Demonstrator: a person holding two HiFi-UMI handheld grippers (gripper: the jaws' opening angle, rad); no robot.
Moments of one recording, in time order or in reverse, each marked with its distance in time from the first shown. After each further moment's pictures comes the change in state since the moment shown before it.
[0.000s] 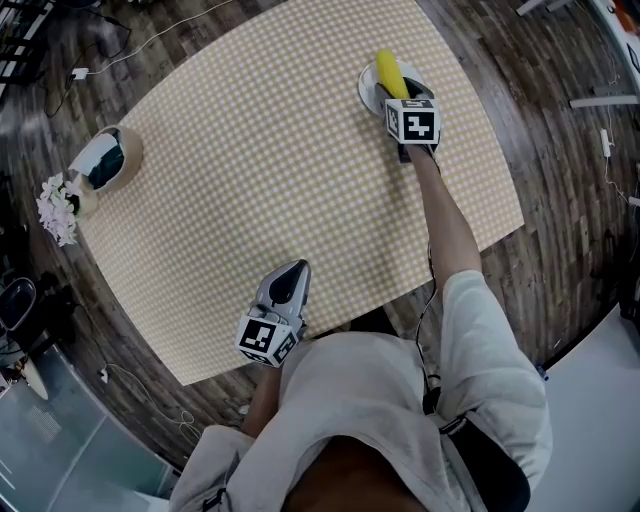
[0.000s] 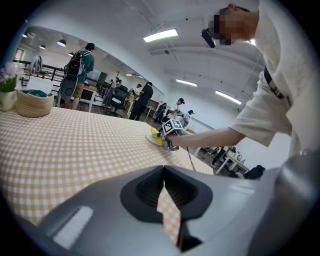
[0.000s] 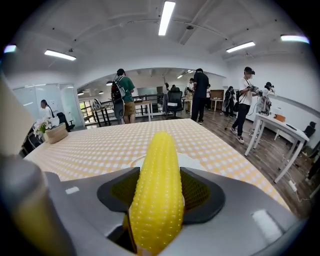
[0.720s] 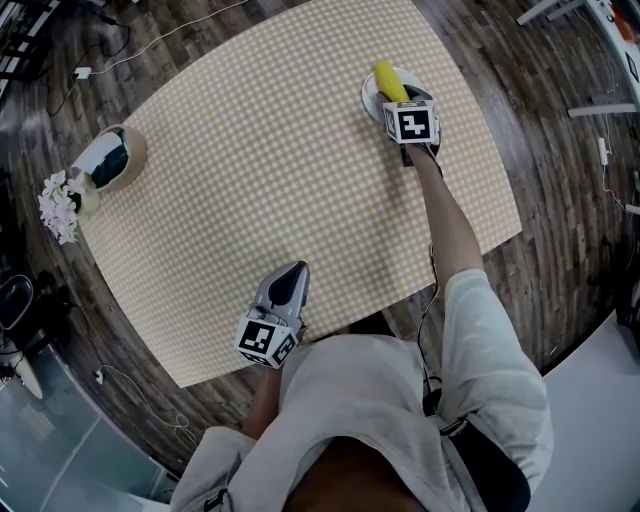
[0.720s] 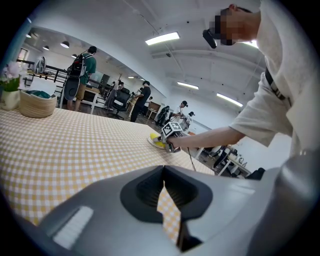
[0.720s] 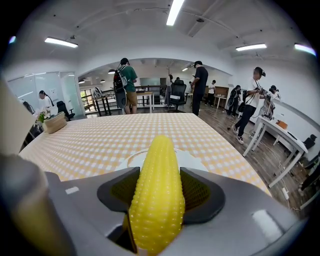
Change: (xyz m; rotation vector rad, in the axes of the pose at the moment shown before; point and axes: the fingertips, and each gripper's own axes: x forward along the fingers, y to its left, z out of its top) left arm -0.002 0.004 0.007 -0.012 -0.030 0.012; right arm 0.009 -0.001 -0.006 -0.068 0.102 -0.019
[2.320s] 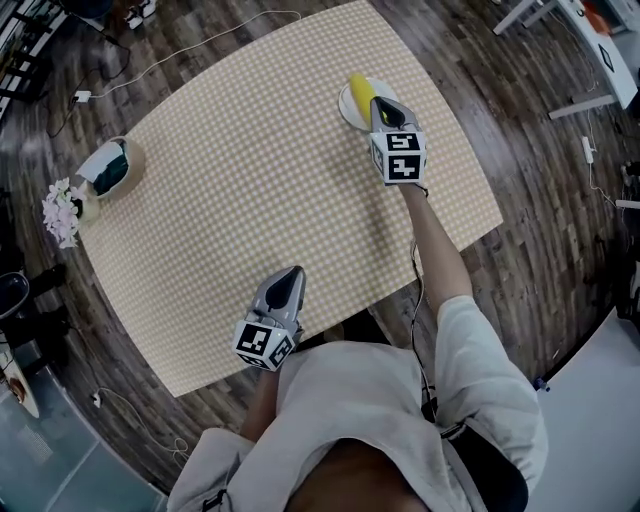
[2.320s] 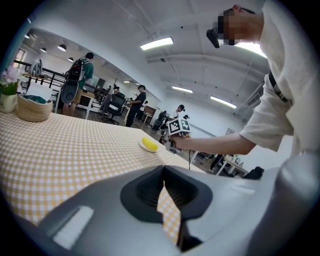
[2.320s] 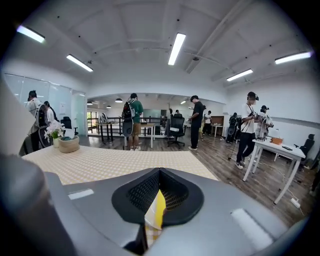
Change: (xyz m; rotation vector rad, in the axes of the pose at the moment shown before) left arm -0.016 -0.035 0.001 0.033 -0.054 -0.042; right arm -0.124 0.021 0.048 -0.015 -0.386 -0.017
